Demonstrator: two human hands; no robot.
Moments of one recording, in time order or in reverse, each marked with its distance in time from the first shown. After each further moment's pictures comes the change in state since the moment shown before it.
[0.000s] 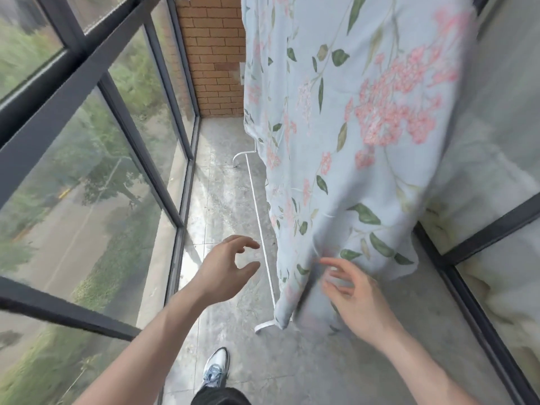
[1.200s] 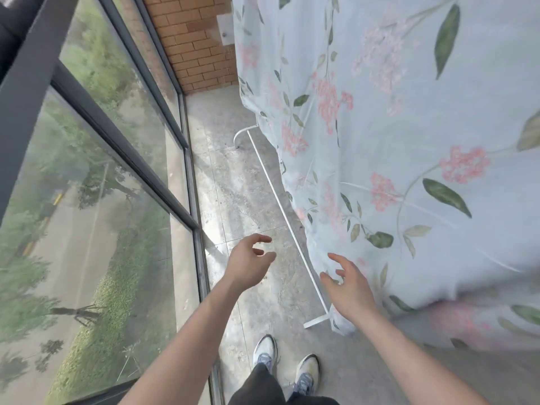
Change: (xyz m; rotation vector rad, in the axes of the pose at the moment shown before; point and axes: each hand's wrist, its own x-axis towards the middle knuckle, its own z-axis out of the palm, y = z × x) left_hand 0.172 -0.167 -0.035 -0.232 -0.140 -0.391; right_hand 0.177 0.048 0.217 0.039 0.084 0.454
